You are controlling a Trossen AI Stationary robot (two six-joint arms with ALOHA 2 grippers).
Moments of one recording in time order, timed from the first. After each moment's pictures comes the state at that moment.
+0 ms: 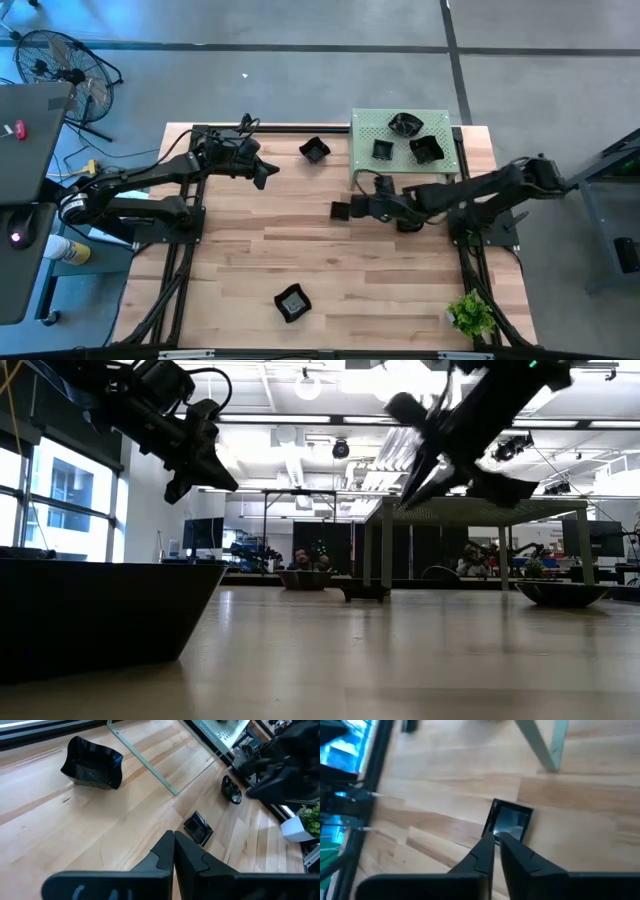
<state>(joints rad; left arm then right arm) 0.54 1.00 0.58 -0.08 0.26 -0.47 0.09 1.40 0.83 -0.28 0.41 1.43</state>
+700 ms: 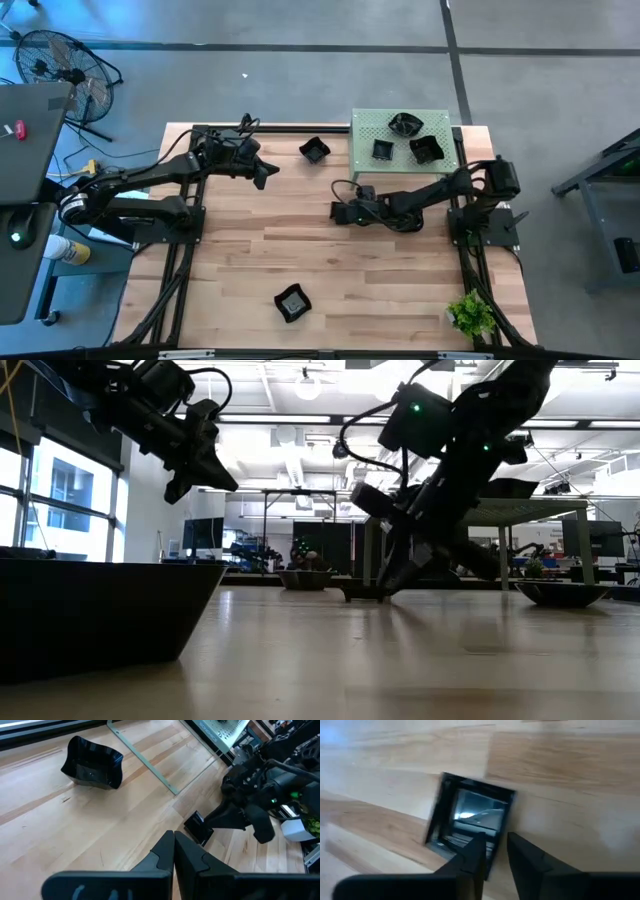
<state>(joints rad) 0.54 1.00 0.58 -0.08 0.26 -0.47 0.02 1.75 0.83 -0.06 0.29 1.42</state>
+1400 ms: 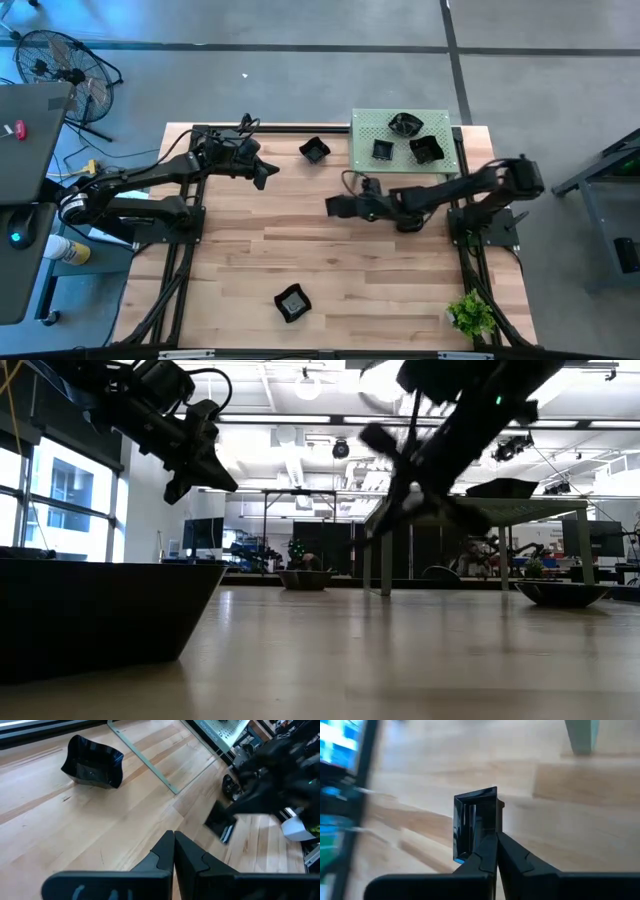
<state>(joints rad) 0.54 1.00 0.58 -0.08 0.26 -0.47 0.05 1.57 0.83 -0.07 0.36 1.42</state>
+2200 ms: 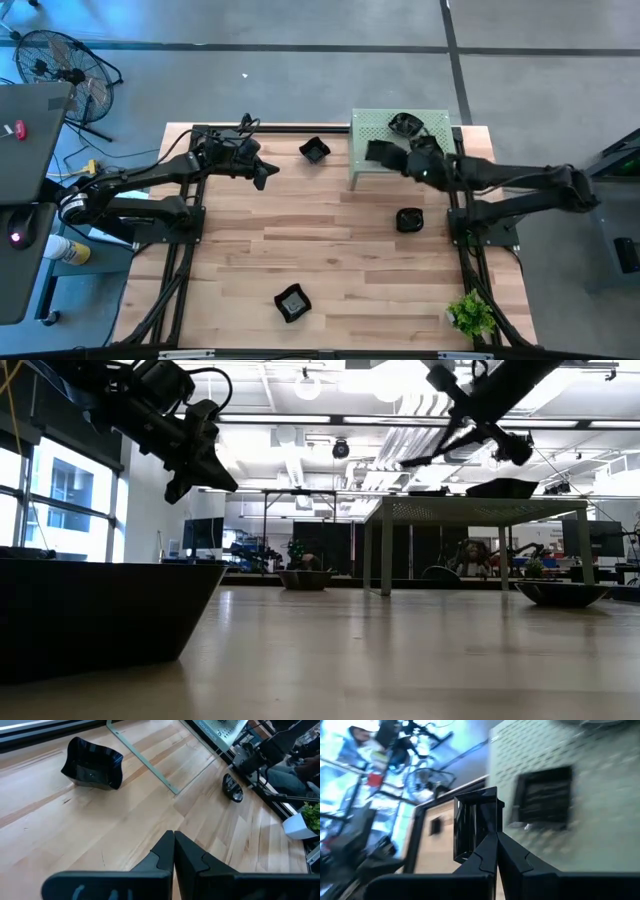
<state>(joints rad) 0.54 1.00 0.58 -0.08 0.26 -0.45 -0.17 1.02 0.83 -0.43 0.56 1.36</state>
